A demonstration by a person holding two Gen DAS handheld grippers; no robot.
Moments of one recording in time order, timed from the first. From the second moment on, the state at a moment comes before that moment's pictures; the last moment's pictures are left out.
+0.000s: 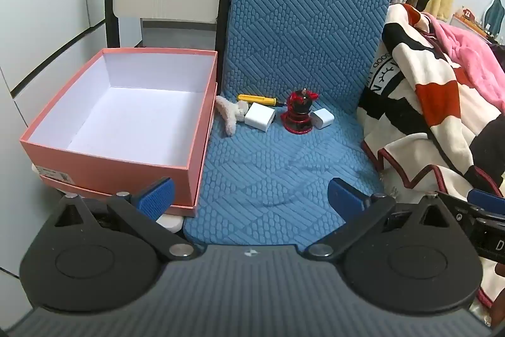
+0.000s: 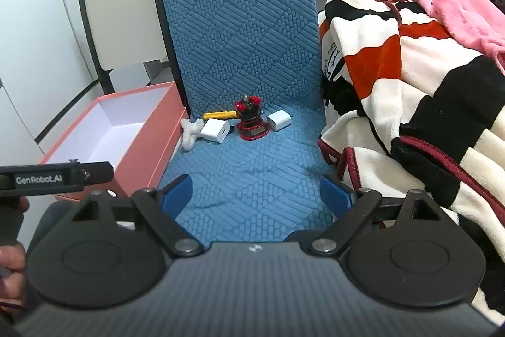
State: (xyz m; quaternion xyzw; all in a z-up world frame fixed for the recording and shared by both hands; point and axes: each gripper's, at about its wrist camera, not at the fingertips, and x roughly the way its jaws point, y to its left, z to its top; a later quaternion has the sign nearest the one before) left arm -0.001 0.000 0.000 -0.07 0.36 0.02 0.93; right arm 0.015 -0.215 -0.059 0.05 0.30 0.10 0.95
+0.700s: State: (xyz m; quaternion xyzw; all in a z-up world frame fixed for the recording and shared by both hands) left arm 0.000 -0.001 -0.003 -0.07 0.37 0.02 0.93; right arm 0.012 -0.212 -0.061 0.06 0.30 0.10 0.95
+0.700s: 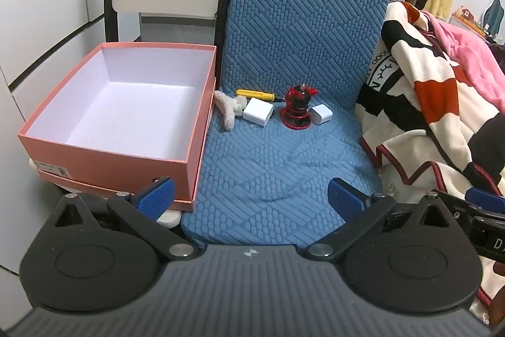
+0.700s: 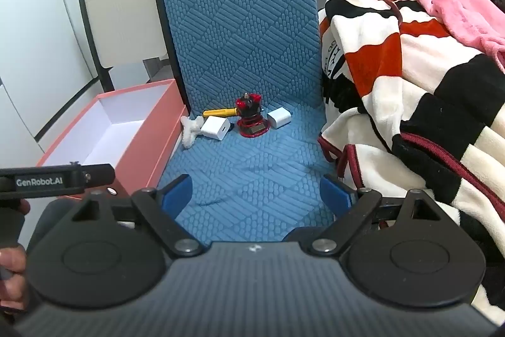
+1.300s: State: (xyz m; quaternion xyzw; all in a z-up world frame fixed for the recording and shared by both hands) left arm 0.002 0.000 -0.002 -0.08 0.37 0.02 0.92; right arm 0.019 -0.207 -0.067 0.05 0.32 0.10 0.94
